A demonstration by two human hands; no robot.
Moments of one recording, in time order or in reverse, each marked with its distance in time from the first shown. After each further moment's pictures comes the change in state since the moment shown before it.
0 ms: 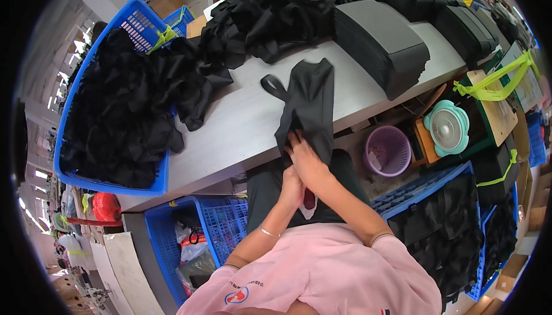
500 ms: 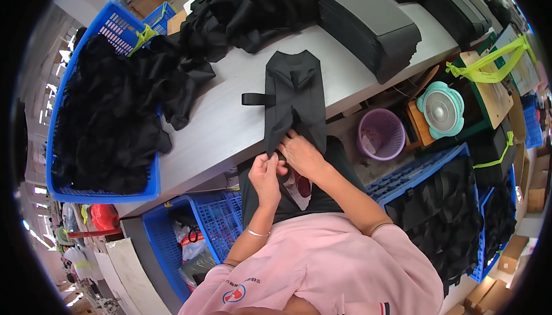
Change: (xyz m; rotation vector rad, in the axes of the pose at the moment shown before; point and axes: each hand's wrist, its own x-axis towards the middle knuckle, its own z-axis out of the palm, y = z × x) left_hand -0.029 0.029 -0.021 0.251 0.127 0.464; right_hand 0.001 0.014 -0.012 -0.100 -0.343 -0.168
